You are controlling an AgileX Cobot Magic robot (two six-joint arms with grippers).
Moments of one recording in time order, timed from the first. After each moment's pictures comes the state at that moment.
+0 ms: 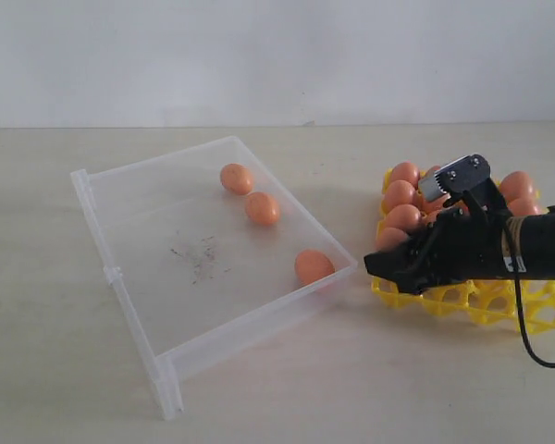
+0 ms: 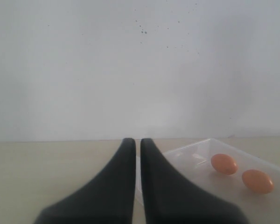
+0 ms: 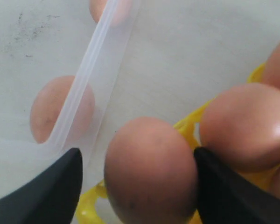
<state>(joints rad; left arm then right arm) -0.06 0.05 0.00 -0.31 -0.04 0.27 0.10 1.90 -0.69 -1.17 -0.72 0.74</state>
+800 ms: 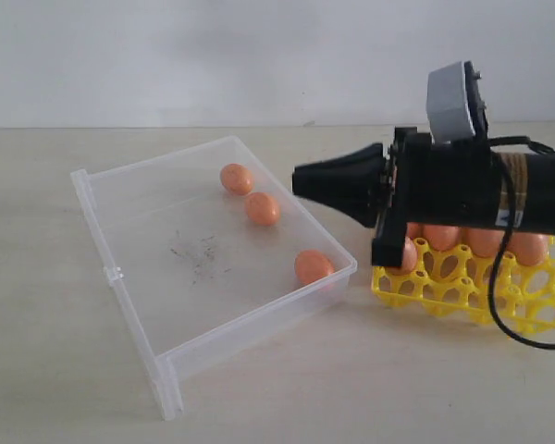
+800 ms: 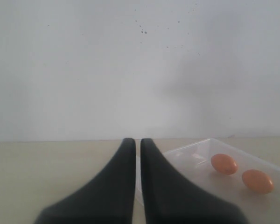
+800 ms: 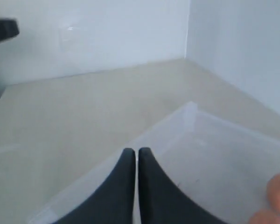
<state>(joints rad) -0.06 0.05 0.00 -0.31 -0.04 0.27 0.23 1.69 -0.72 -1.22 -1.20 0.66</state>
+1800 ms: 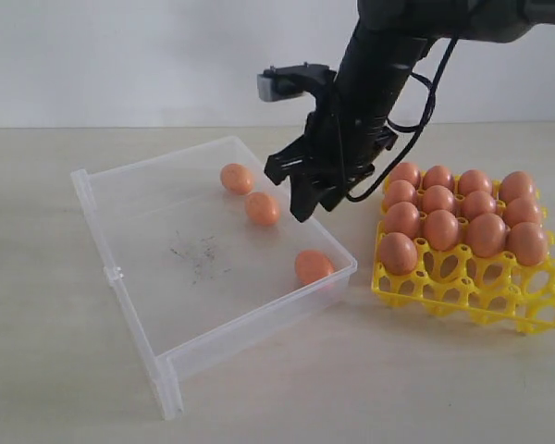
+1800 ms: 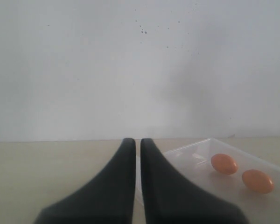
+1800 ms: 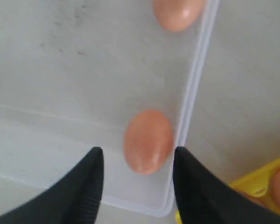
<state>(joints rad) -0.06 0.05 0.00 -0.31 -0.04 0.27 0.48 2.06 -1.72 0.28 1.16 -0.31</state>
